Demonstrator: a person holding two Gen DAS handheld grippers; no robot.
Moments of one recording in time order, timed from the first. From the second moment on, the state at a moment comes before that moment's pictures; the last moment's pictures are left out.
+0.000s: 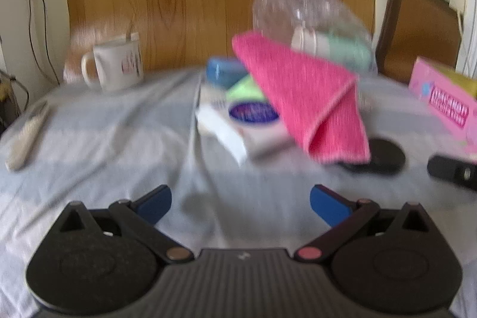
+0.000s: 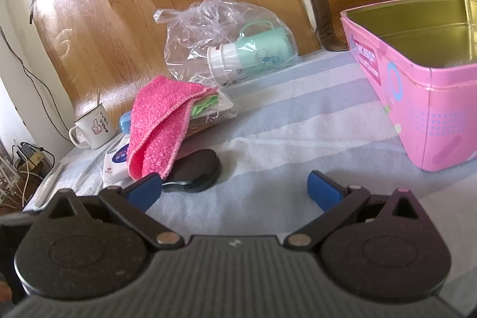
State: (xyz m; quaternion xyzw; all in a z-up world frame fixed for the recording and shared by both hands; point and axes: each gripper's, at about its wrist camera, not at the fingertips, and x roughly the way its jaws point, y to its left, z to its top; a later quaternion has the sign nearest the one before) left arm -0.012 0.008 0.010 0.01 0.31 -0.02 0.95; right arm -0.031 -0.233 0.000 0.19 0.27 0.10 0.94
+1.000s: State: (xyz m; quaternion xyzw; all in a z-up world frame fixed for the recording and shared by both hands) left arm -0.002 0.064 0.004 -0.13 0.29 0.00 0.95; right arm -0.038 -0.202 0.006 0.10 0.26 0.13 0.95
